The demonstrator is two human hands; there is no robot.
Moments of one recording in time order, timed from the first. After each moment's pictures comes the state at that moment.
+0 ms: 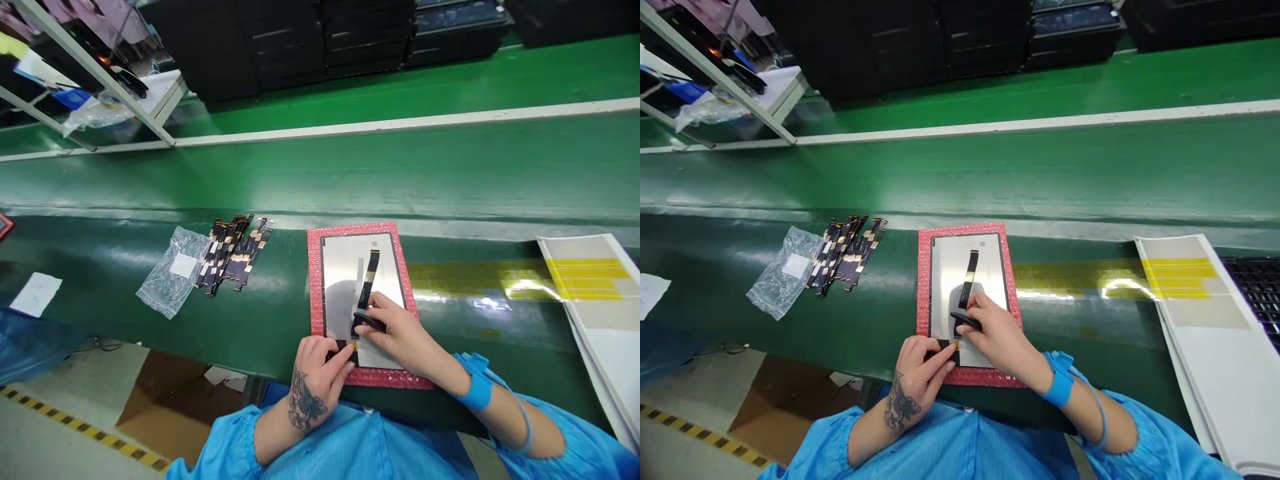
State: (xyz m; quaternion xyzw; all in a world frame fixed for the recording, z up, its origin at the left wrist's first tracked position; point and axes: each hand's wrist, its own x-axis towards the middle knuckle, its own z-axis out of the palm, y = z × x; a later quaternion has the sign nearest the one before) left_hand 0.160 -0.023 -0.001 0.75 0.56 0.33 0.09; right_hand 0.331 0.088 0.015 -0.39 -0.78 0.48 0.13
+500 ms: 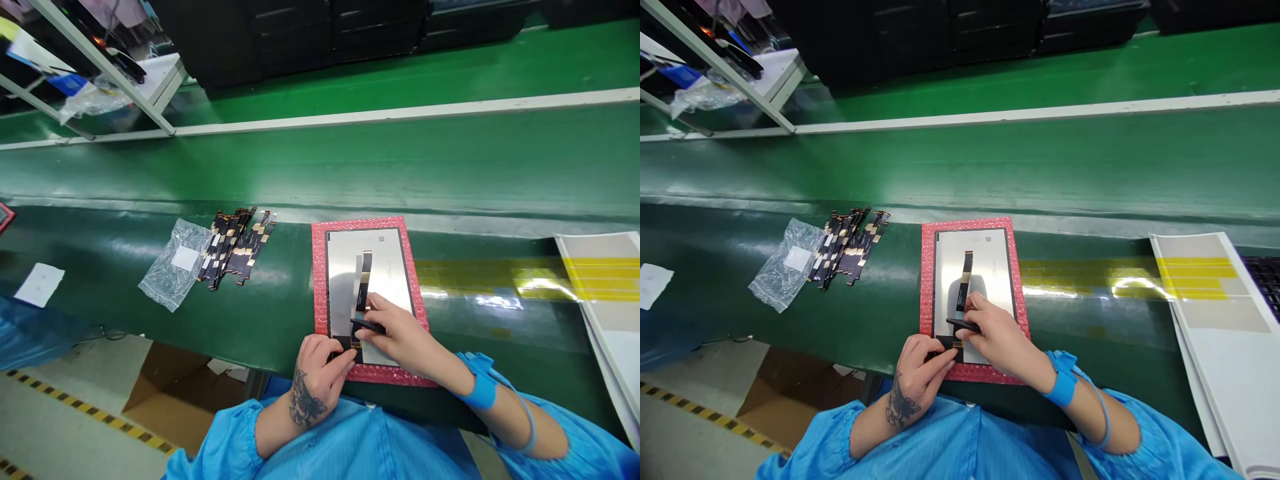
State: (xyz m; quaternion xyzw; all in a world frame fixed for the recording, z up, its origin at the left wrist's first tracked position) left_hand 0.157 -0.028 -0.004 0.74 0.54 0.37 0.13; right_hand 0.324 0.087 0.016 -0.35 -0.81 0.47 0.08
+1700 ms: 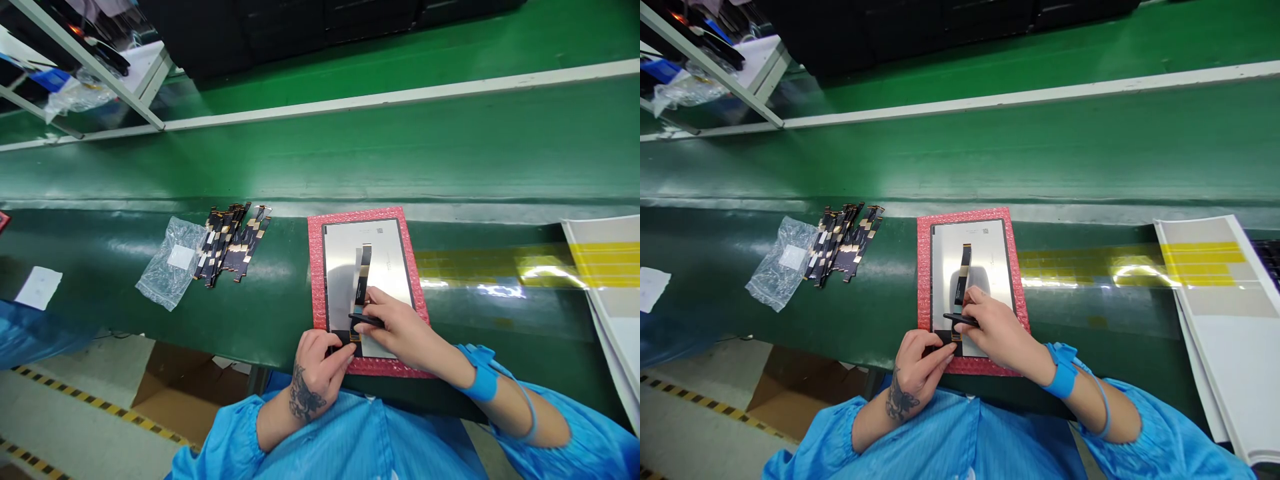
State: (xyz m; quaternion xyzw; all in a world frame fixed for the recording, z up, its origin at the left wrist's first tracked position) left_hand 0.156 -0.027 -0.001 0.74 0.55 0.36 0.13; right_hand 0.325 0.085 0.015 -0.34 -0.81 0.47 0.11
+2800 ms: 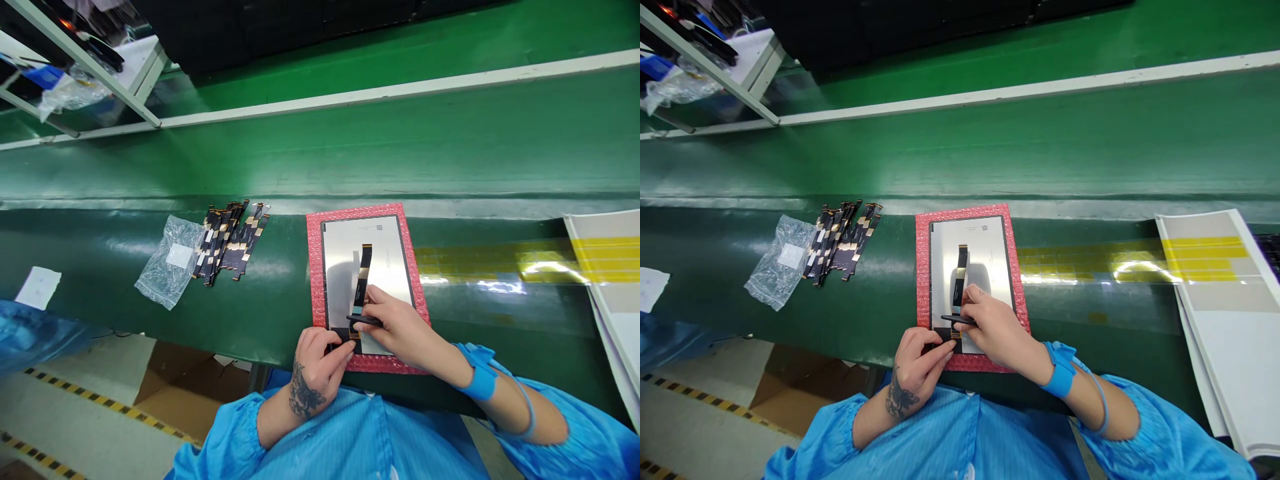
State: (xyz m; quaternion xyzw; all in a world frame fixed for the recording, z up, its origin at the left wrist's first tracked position) left_hand 0.156 -0.028 -0.003 0.74 0.54 0.37 0.13; right_hand 0.324 0.082 0.014 -0.35 -0.83 0.42 0.08
